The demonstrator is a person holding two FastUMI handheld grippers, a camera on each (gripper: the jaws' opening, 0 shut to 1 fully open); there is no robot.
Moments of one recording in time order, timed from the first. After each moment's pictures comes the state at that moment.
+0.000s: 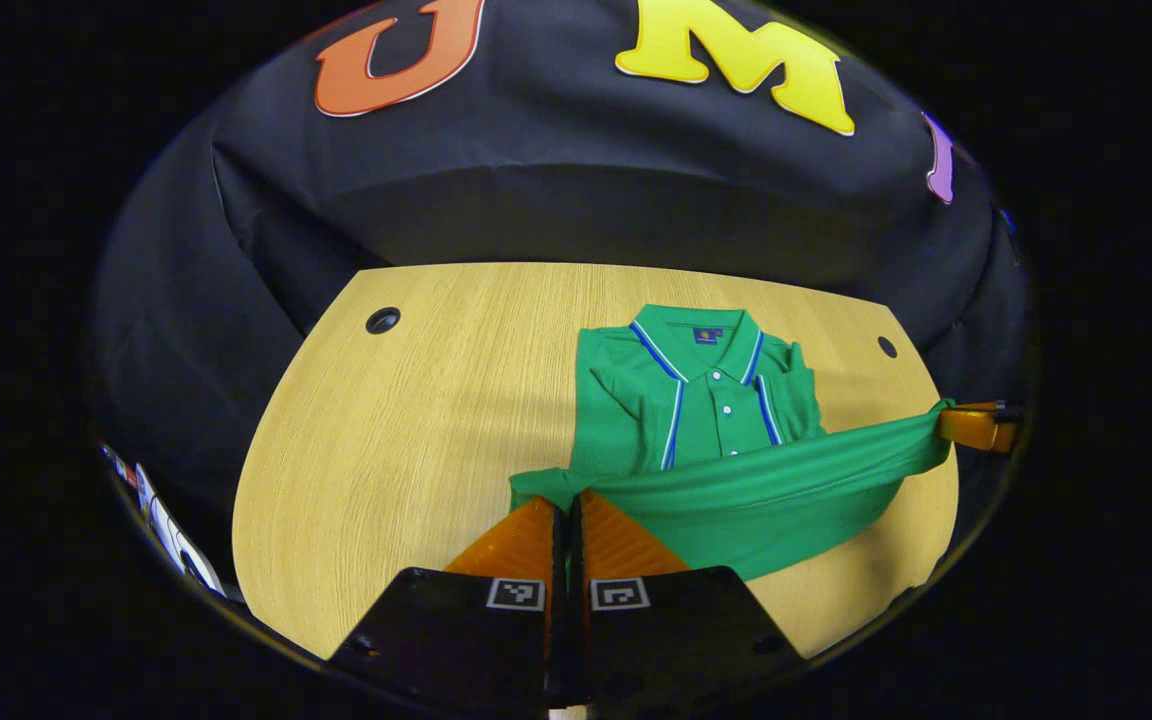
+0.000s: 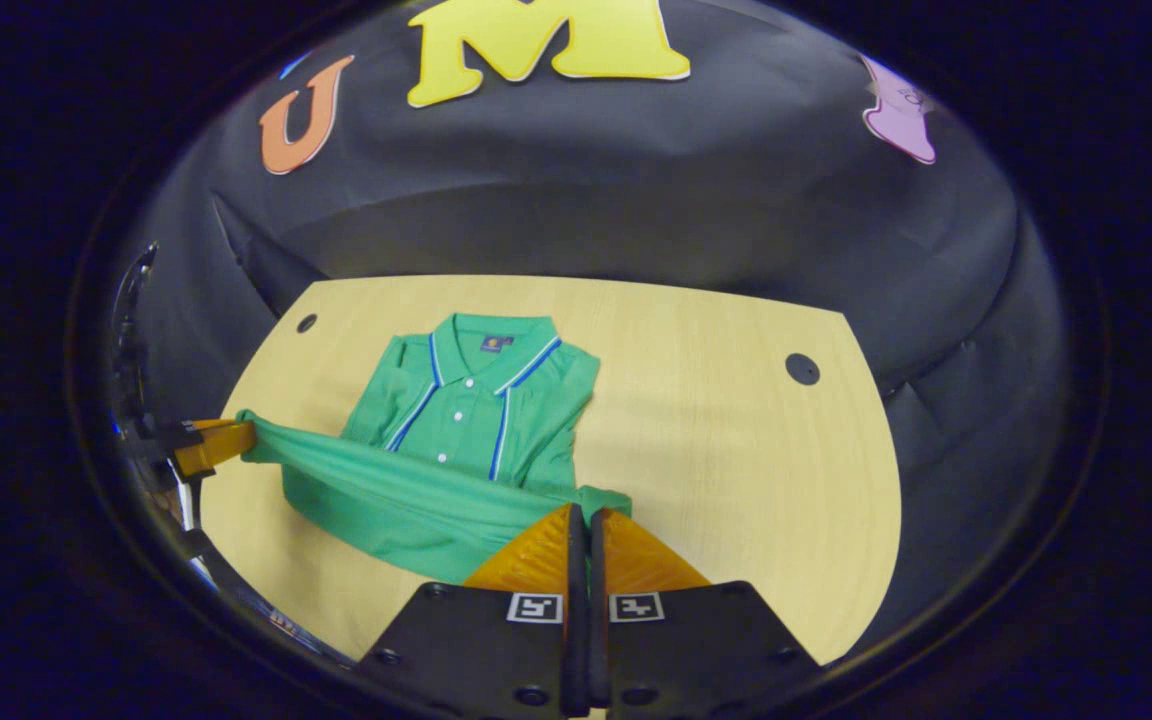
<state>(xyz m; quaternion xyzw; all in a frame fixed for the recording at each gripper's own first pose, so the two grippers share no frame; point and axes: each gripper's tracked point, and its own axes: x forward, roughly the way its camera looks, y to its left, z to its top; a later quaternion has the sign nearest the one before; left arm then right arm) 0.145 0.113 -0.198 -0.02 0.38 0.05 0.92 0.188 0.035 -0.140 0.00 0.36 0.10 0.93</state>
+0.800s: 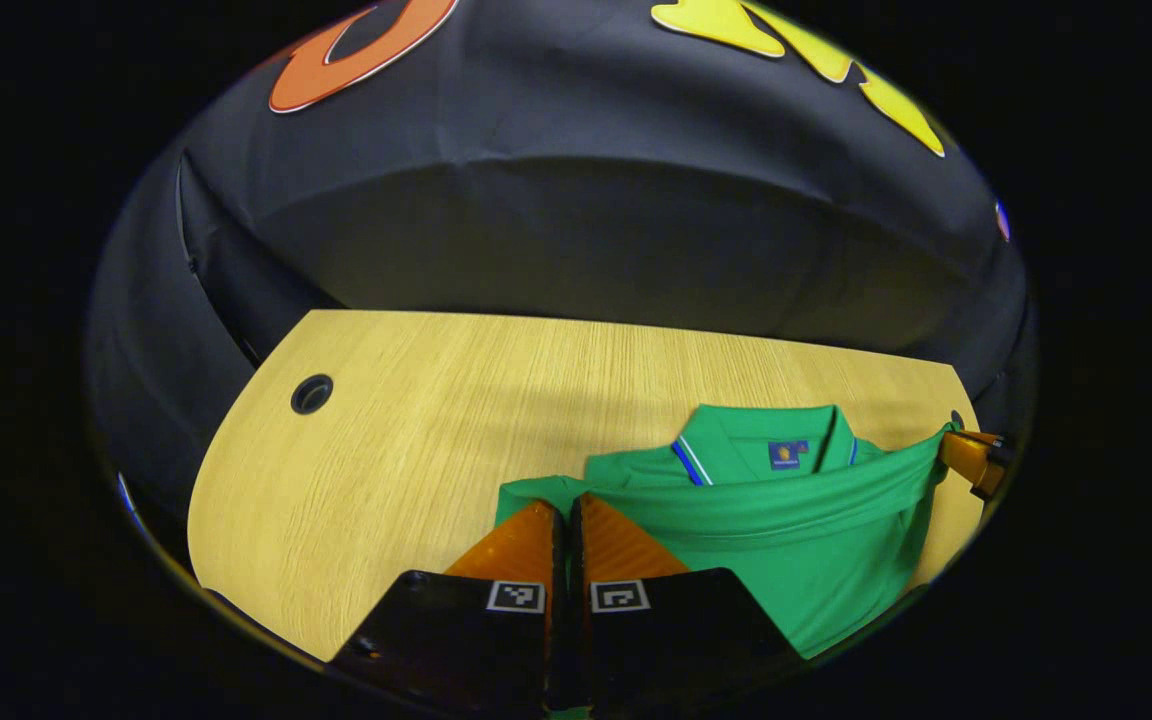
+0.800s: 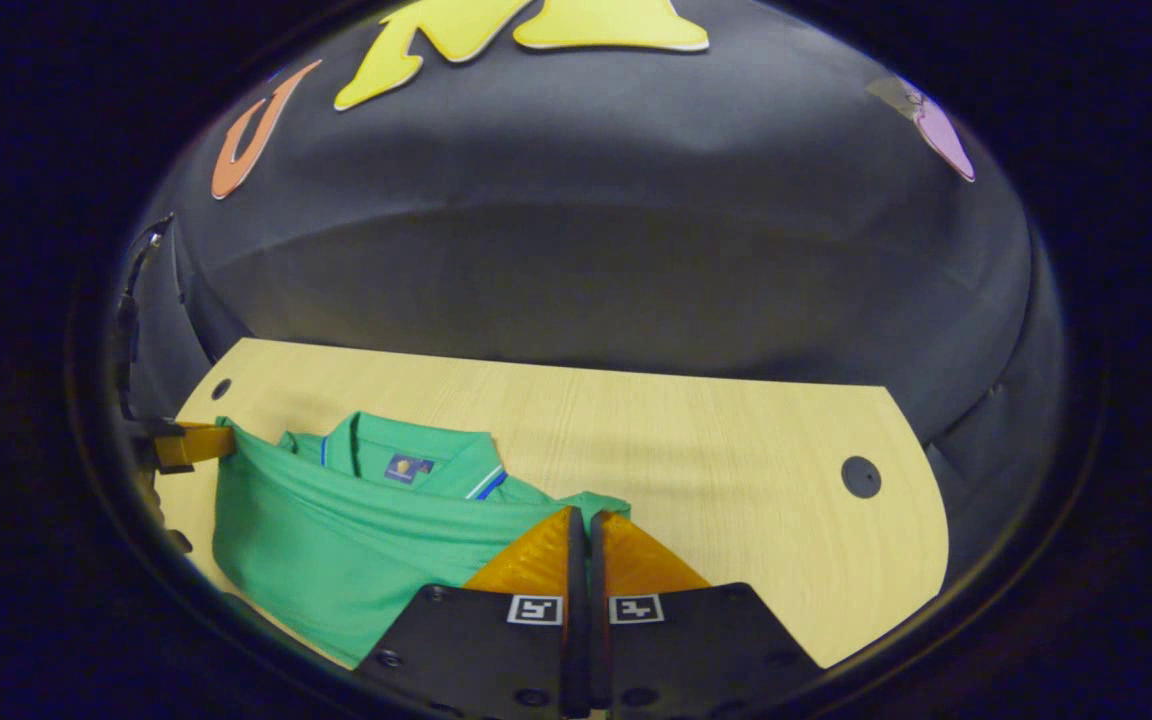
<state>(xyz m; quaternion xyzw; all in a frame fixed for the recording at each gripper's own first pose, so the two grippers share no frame) 0.328 0.135 -0.239 -0.03 0.33 0.08 0.94 0.377 0.059 -0.169 0.02 0.25 0.07 0.97</state>
